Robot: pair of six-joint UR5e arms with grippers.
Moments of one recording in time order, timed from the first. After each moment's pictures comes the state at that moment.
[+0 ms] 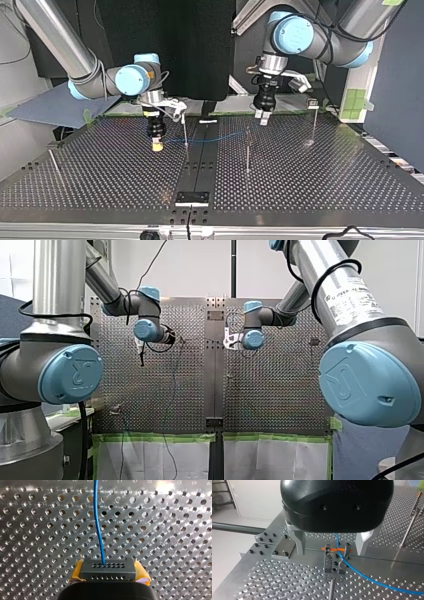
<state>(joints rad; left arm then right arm) -0.26 -1.61 -2.04 -2.60 -1.67 -1.73 2.13 -1.01 1.41 -0.43 1.70 1.55</state>
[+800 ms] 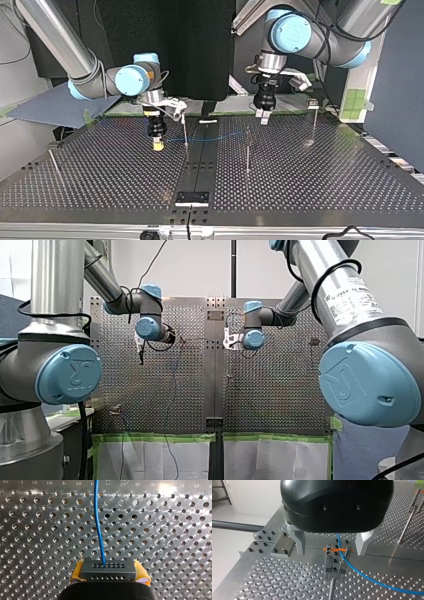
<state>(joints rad) -0.28 -1.61 -2.03 -2.62 -1.72 -1.71 2.13 -1.01 1.41 -0.42 1.68 1.55</state>
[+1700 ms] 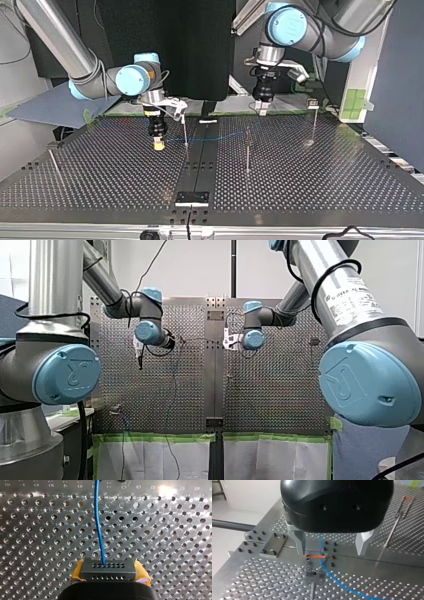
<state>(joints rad) -0.31 -1.61 -2.09 -2.60 -1.76 -1.73 2.13 -1.01 1.41 -0.42 1.68 1.55</state>
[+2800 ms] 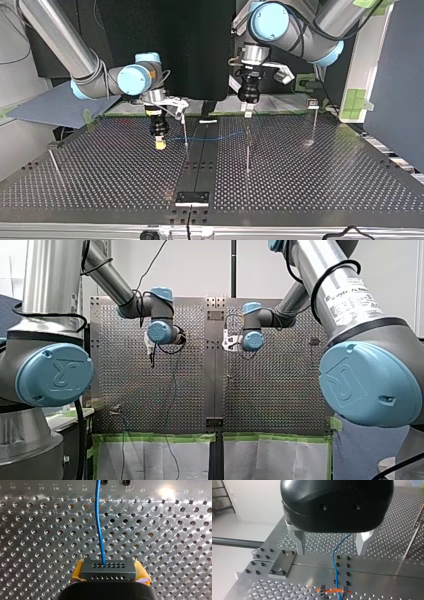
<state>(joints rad) -0.43 -1.66 -2.02 -2.53 -1.87 -1.69 2.14 -1.00 1.42 -0.42 1.68 1.55</state>
